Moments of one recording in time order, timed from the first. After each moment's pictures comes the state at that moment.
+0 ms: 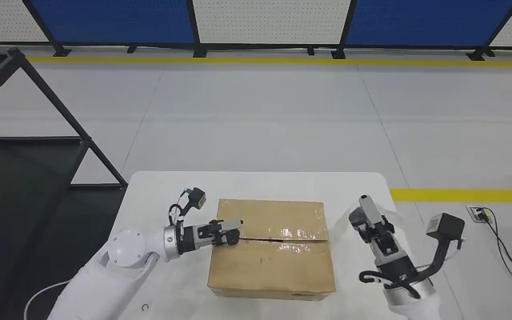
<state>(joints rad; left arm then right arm) 0.69 -0.94 -0.91 -1.33 -0.55 -0.29 -0.91 -1.41 -1.24 1.43 -2.23 -0.13 0.11 0.07</state>
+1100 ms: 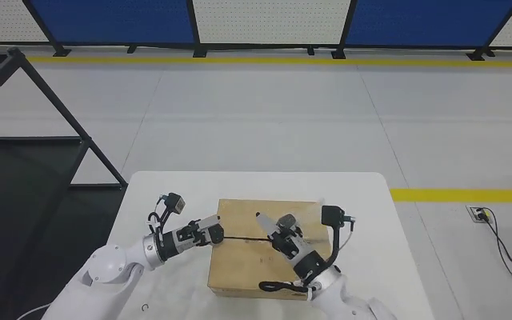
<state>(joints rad) 0.85 -0.93 -1.09 -1.36 -0.59 -0.32 -0.88 -1.14 -1.30 1.02 -2.01 -0.36 0.26 0.14</state>
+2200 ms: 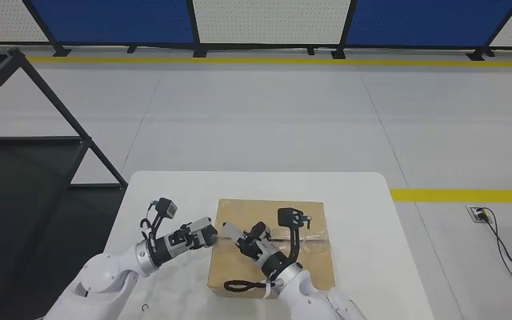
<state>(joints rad) 0.94 -0.94 -1.18 -1.39 -0.58 -0.34 -0.89 -1.04 -1.37 0.90 -1.83 -0.41 0.28 0.16</state>
